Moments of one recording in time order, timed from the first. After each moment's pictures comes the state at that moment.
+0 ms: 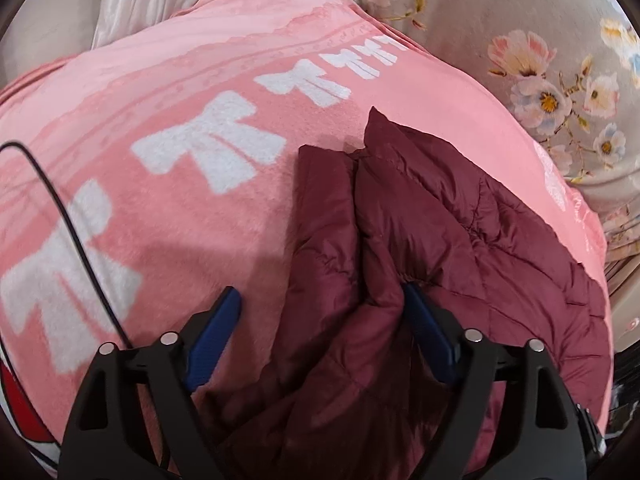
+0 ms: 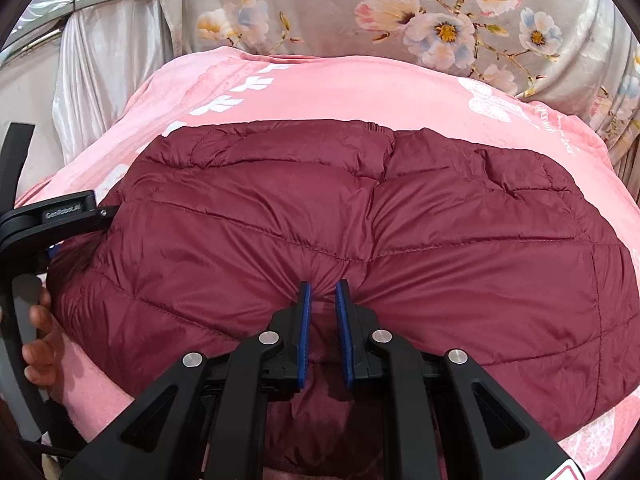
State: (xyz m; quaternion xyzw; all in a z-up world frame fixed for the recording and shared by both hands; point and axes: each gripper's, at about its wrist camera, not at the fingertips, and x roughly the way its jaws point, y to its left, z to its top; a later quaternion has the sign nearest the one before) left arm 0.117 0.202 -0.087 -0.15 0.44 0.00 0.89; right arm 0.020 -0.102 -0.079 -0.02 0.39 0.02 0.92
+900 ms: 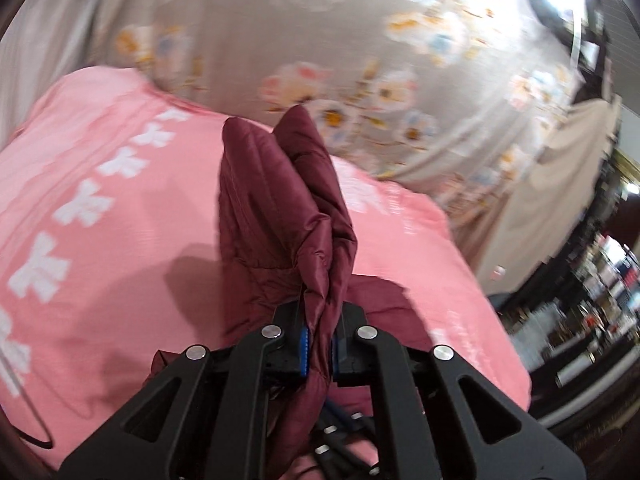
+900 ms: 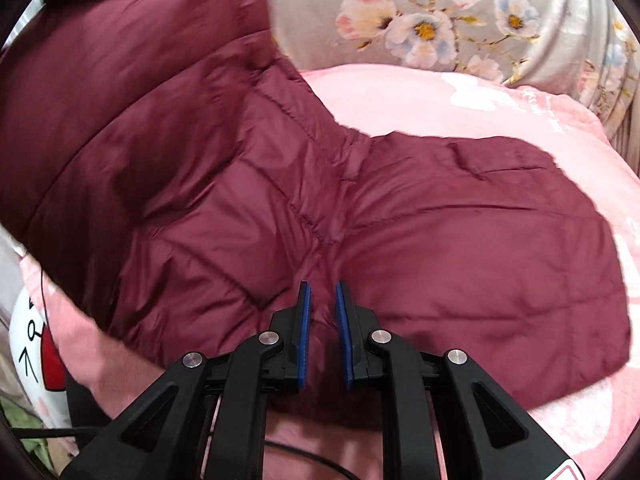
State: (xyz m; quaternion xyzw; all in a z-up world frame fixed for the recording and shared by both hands) left arm 0.052 0.045 0.079 -0.13 0.32 -0.29 0.89; right arm -0.024 -0.147 -0.058 0.03 0.37 0.03 0.93
